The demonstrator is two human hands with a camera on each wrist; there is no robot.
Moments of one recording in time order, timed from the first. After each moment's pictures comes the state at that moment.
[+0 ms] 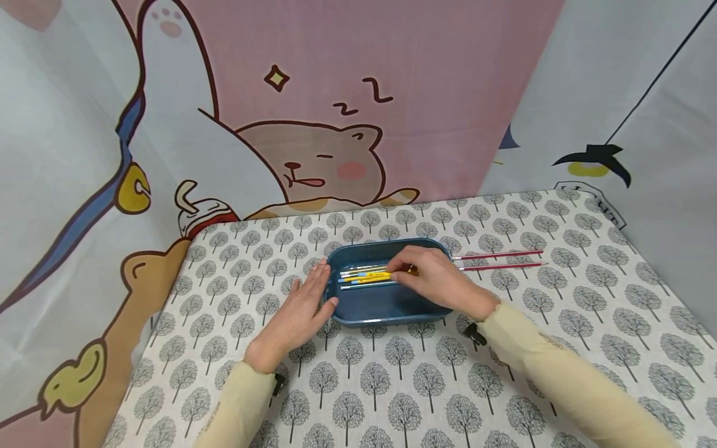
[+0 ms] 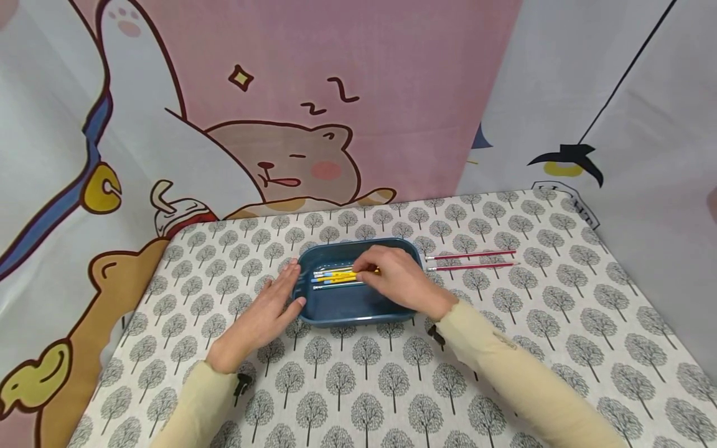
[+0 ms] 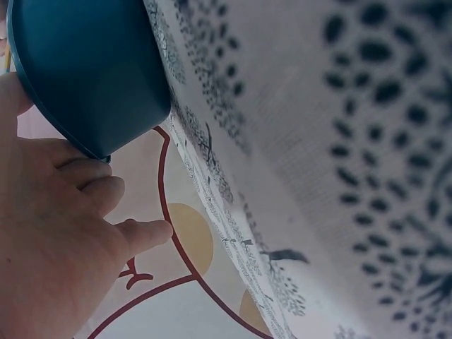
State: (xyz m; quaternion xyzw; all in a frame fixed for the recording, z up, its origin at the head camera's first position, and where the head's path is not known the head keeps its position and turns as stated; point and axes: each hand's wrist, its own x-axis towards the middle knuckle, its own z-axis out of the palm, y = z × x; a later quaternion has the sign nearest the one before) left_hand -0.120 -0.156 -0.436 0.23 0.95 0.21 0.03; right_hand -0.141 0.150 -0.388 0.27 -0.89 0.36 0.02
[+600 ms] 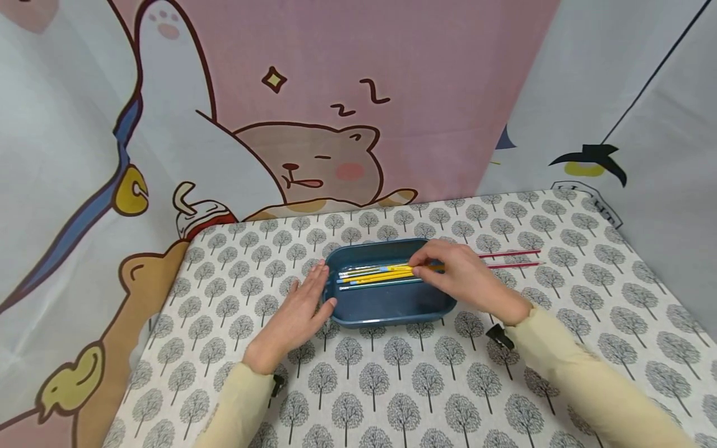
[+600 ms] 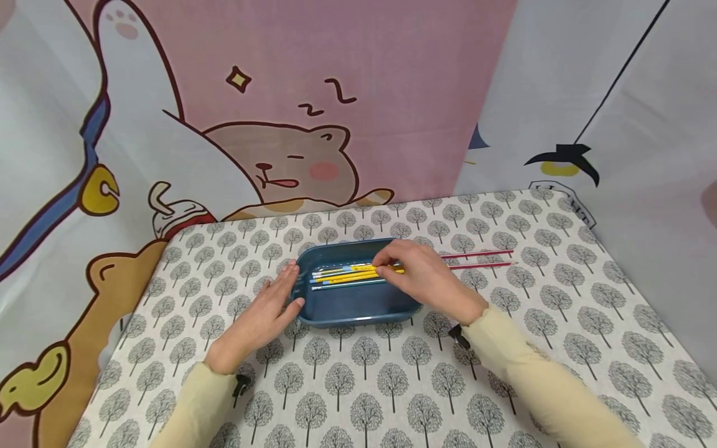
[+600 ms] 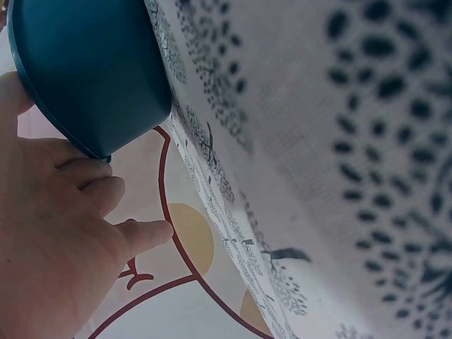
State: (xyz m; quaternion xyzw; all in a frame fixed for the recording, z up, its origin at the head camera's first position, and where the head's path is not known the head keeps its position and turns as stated) left_hand -0.120 -0.156 -0.436 0.24 0.95 0.21 0.02; right_hand -0.126 0.185 -0.370 0.26 -0.90 0.36 0.05
